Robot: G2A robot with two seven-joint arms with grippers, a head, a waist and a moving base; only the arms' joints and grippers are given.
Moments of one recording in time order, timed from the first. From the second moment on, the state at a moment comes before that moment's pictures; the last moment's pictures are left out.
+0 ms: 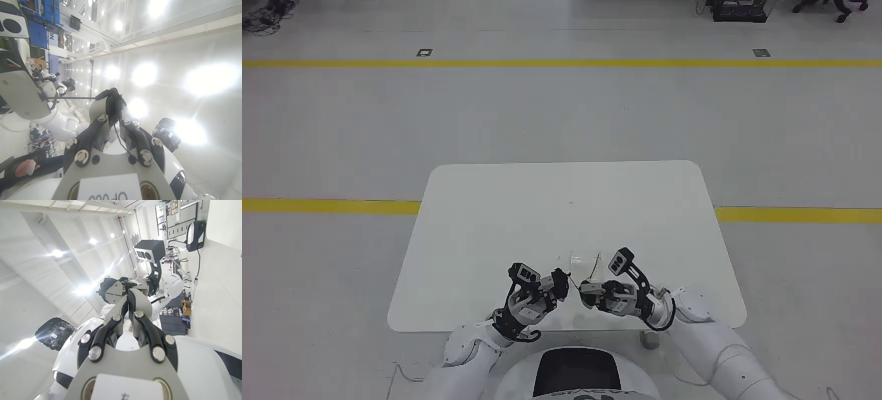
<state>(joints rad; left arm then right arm) 1.77 -1.31 -1.20 -1.50 -0.93 -0.34 -1.07 -1.44 -1.22 0.99 -1.14 0.85 -0.27 1.27</state>
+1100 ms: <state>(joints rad) 1.77 -1.31 -1.19 -1.51 -0.93 -0.32 -1.02 -1.50 -1.18 1.16 -1.22 0.78 -0.34 1.13</state>
